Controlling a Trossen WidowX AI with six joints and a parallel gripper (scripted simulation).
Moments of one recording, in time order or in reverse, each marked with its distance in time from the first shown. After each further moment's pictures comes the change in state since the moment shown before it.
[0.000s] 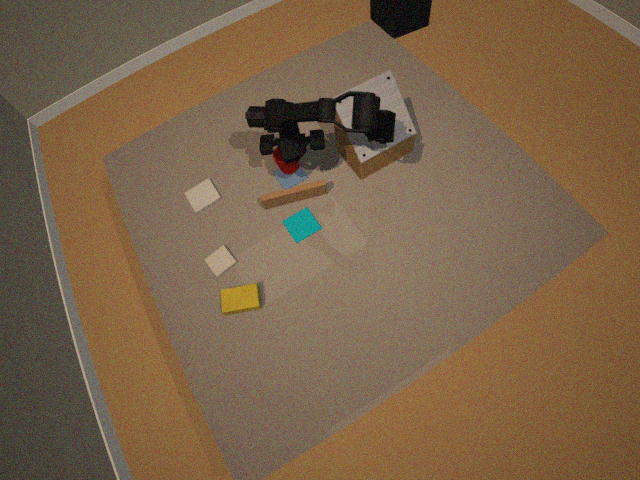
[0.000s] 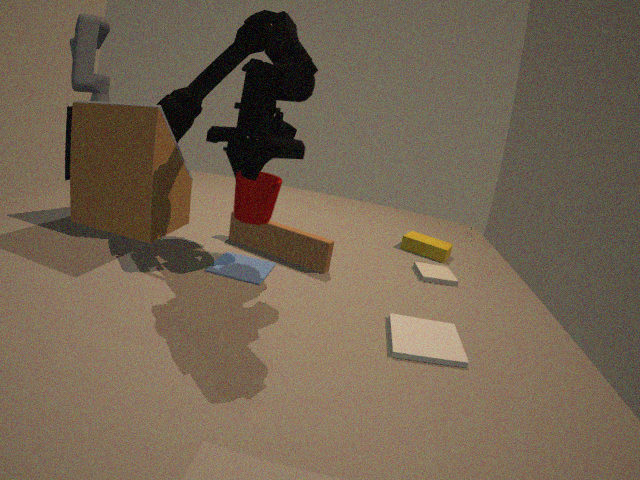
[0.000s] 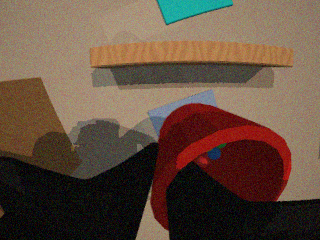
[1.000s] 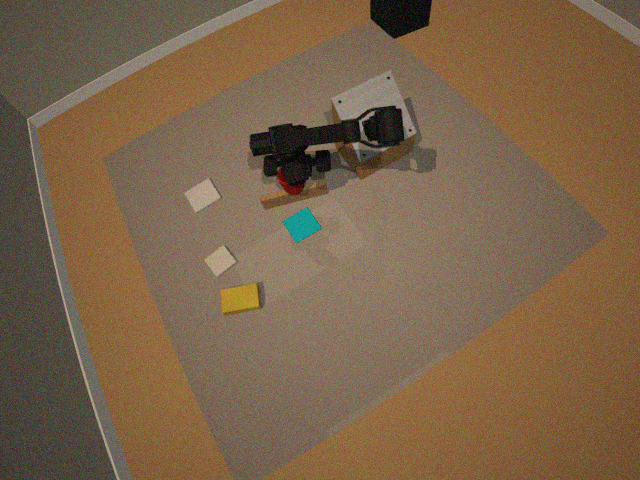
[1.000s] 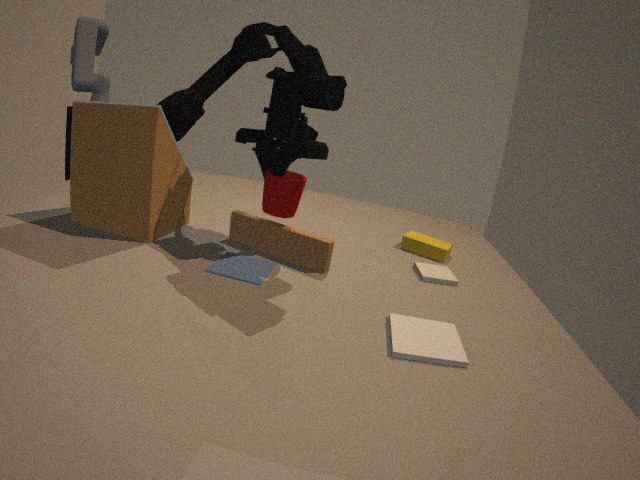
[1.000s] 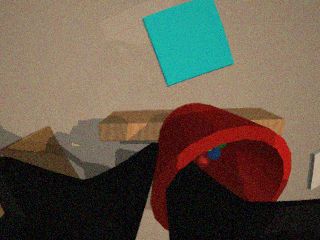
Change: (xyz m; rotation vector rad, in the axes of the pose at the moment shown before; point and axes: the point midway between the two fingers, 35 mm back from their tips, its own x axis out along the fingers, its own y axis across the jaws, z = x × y) arm 0.001 0.016 0.078 0.002 -0.001 0.004
